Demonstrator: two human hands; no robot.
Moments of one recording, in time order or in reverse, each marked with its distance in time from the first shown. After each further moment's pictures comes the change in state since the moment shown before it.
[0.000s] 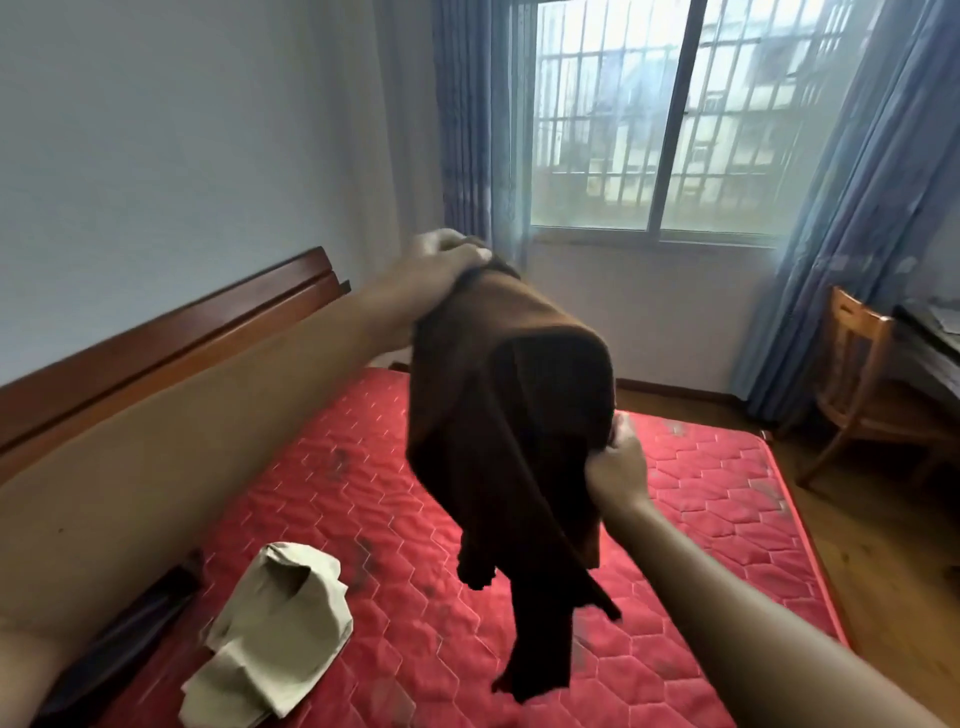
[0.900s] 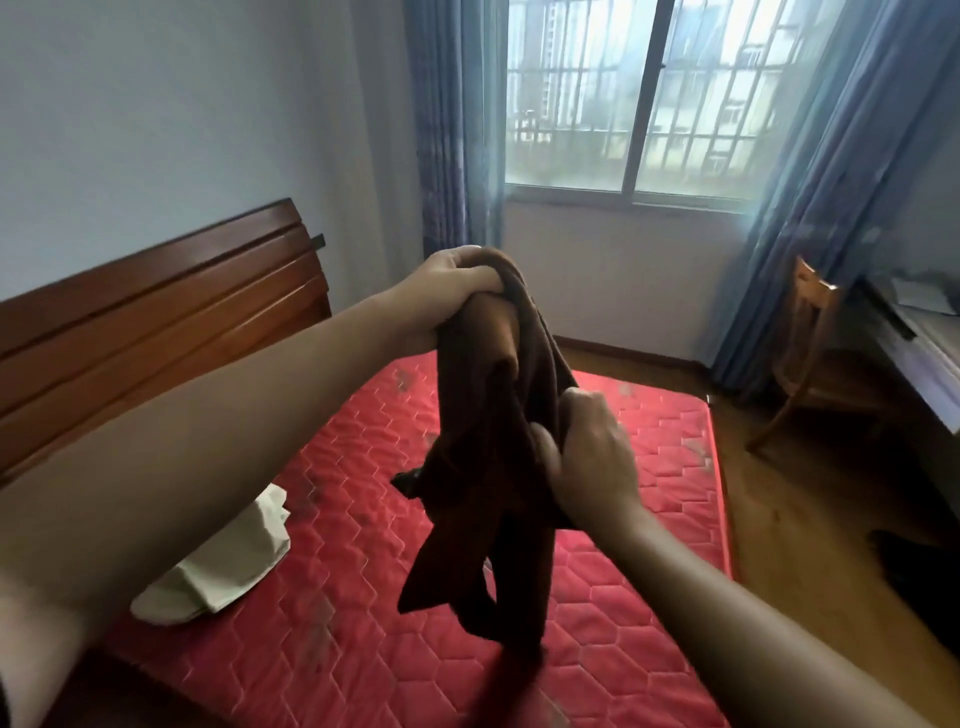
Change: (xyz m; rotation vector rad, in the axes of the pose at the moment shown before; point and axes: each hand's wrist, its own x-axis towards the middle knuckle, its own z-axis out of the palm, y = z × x) left_hand -0.075 0.048 0.236 -0.232 -0.179 -0.090; right_hand -0.027 0.066 -0.227 -0.497 -0.098 -0.520
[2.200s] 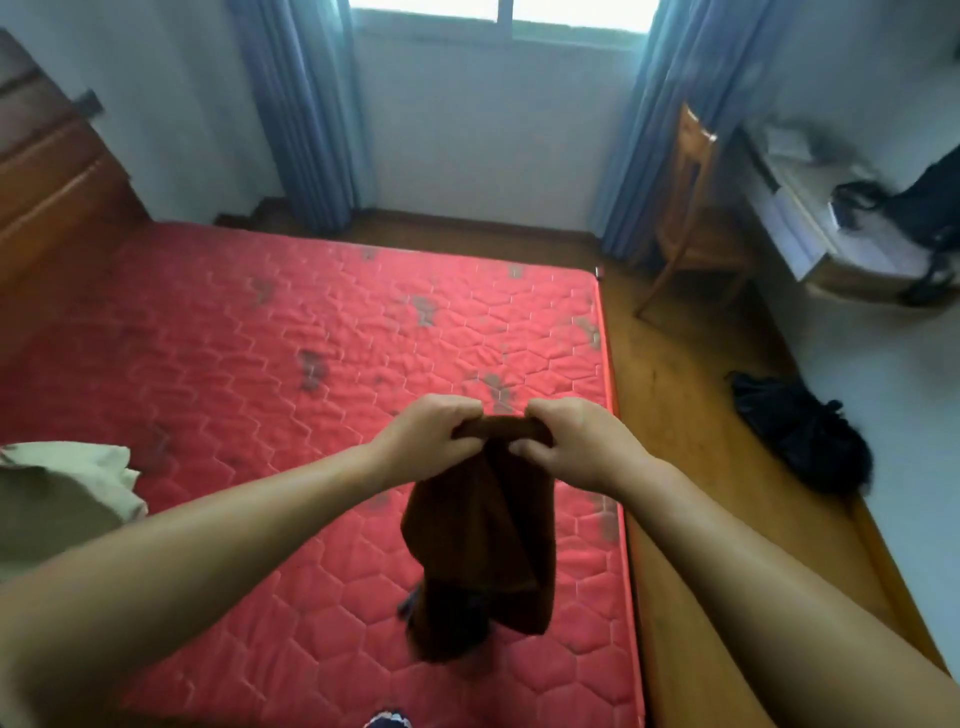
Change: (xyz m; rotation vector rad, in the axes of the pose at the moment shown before) left_hand 0.010 -0.267 0.164 0.672 -0.442 0.383; right_hand -0.032 0.193 -0.033 -0.204 -0.626 0.134
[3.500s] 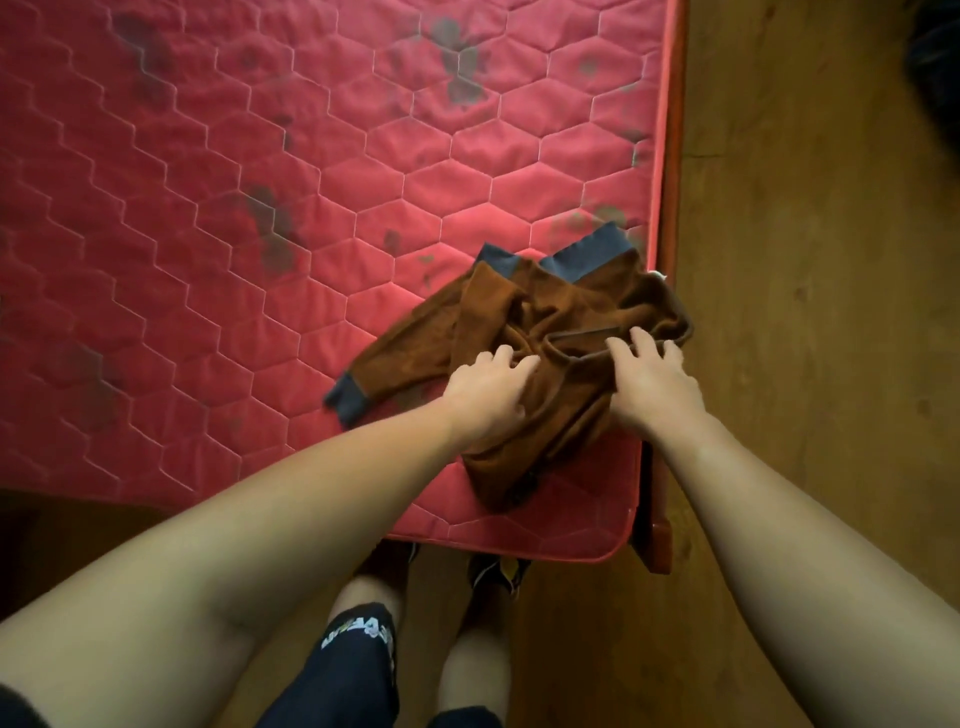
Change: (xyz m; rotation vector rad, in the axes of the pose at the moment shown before) left_hand -0.038 -0.098 0.471 0.306 -0.827 -0.558; right_hand -0.106 0.306 0.347 0.007 -0.606 0.638
